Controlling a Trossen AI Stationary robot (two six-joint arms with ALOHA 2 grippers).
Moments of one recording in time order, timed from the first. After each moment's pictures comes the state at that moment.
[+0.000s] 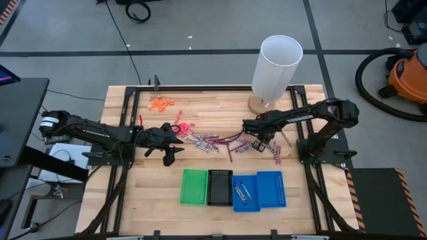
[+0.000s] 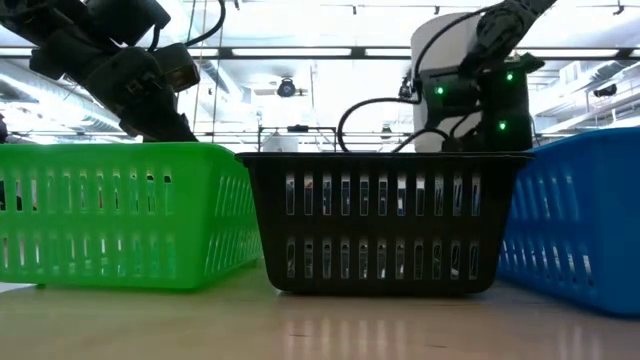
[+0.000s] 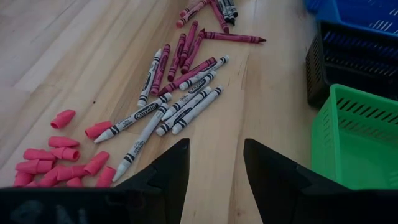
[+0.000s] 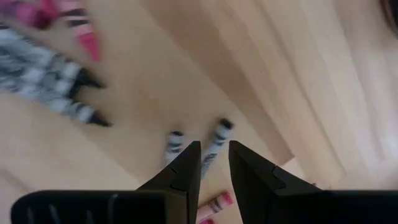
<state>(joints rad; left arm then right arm) -0.05 1.00 0.39 -0.01 -0.13 -0.25 -0.19 1.57 0.84 -0.91 0.17 0.48</state>
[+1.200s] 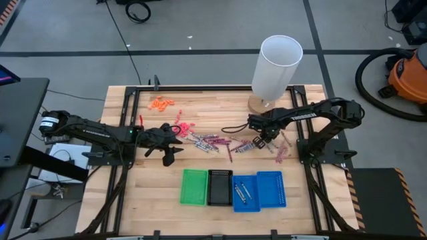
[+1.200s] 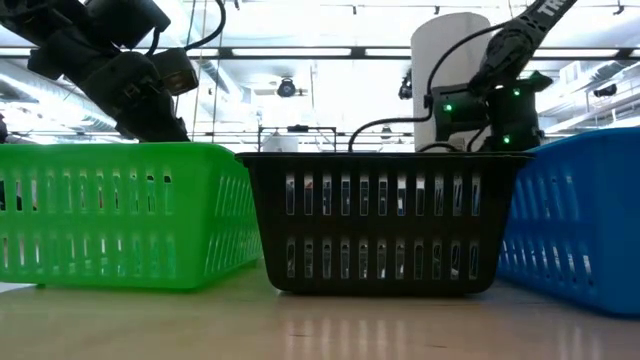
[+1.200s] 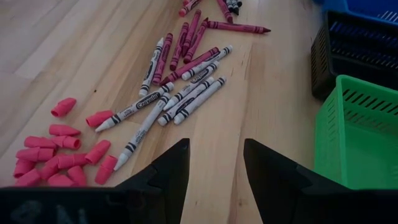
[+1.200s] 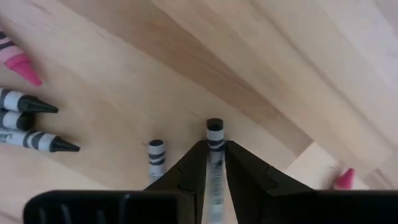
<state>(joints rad) -0.05 1.00 0.39 -0.04 -0.13 -0.26 -0.29 1.53 0.72 -0.78 0.05 0.64</state>
